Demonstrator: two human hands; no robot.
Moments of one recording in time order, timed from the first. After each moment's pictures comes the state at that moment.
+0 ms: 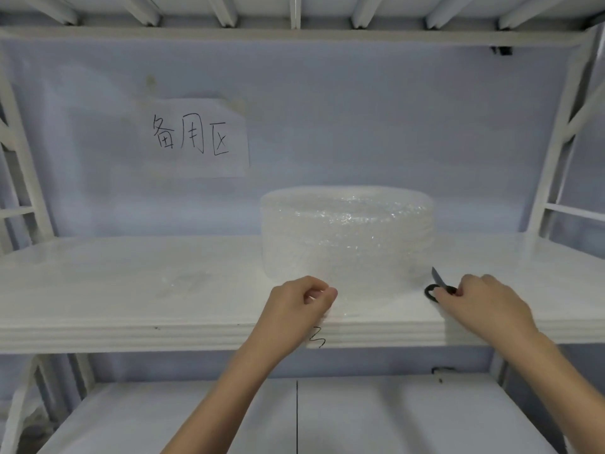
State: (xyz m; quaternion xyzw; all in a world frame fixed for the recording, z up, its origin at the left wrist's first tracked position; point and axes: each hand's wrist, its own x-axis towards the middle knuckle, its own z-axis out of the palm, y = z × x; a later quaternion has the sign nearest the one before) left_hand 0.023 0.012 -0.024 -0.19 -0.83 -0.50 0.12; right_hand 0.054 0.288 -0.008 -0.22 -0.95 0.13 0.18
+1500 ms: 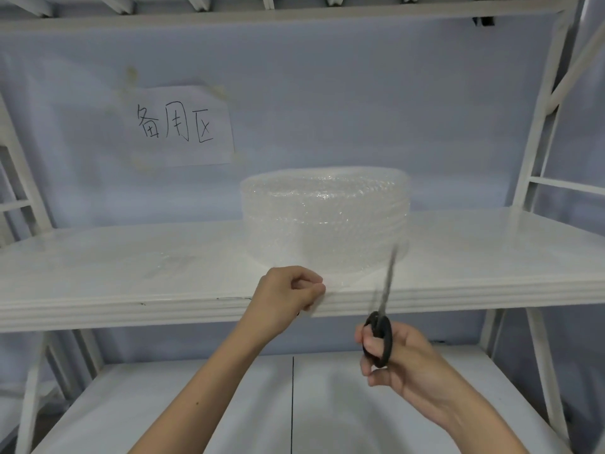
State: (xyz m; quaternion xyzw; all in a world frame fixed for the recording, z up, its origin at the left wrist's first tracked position) left_hand 0.044 0.034 -0.033 -0.18 -0.81 -0.55 0.08; right_hand 0.130 0.220 -0.074 0.05 -0.57 0.82 -0.06
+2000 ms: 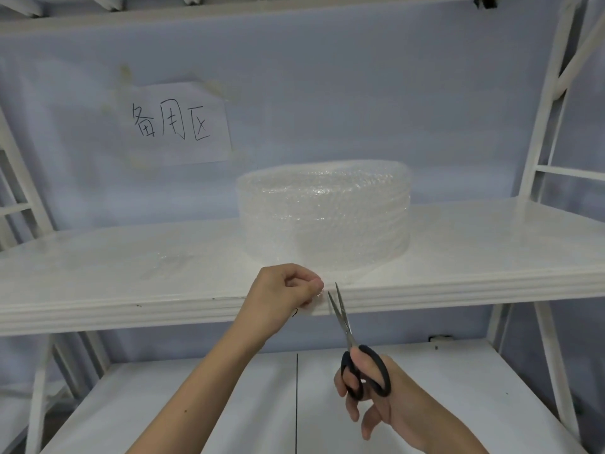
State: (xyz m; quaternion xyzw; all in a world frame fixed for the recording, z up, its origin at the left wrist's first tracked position) left_hand 0.046 0.036 -0.032 -0.17 -0.79 -0.58 0.06; right_hand 0.120 0.211 -0.108 0.07 -0.66 0.73 -0.18
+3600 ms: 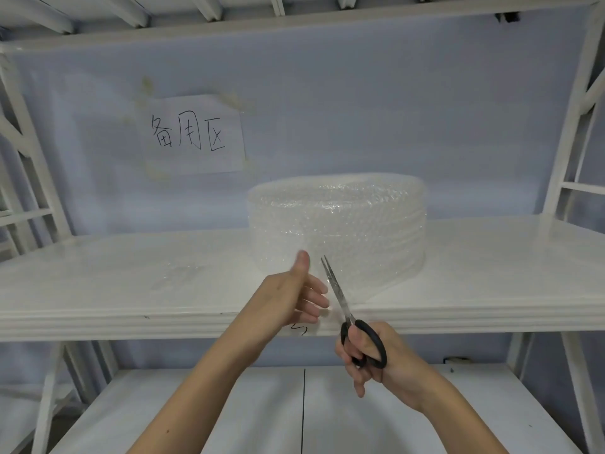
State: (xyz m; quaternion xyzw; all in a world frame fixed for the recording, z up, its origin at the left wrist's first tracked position) left_hand 0.055 0.030 -0.005 -0.13 -0.74 -0.65 -0.03; right_hand 0.073 0.209 -0.073 0.24 -0.67 0.70 -0.09
